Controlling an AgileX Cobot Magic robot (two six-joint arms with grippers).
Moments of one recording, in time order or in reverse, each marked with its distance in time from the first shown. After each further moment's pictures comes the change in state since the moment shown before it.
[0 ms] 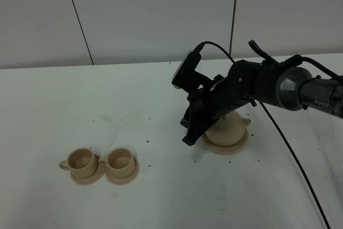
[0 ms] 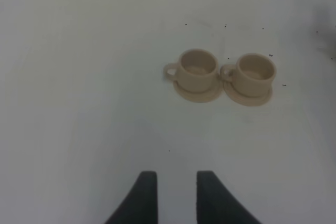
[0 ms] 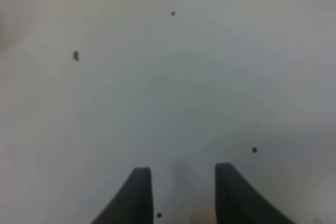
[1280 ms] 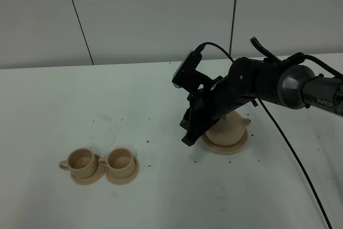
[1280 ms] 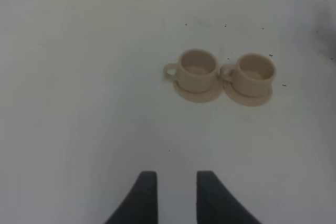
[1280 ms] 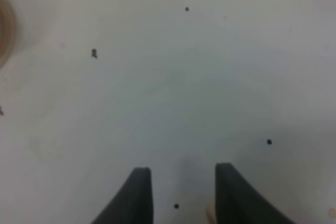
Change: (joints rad) left arm 0.000 0.000 0.000 0.000 0.000 0.000; right arm 0.000 -0.014 0.000 0.002 0.039 0.034
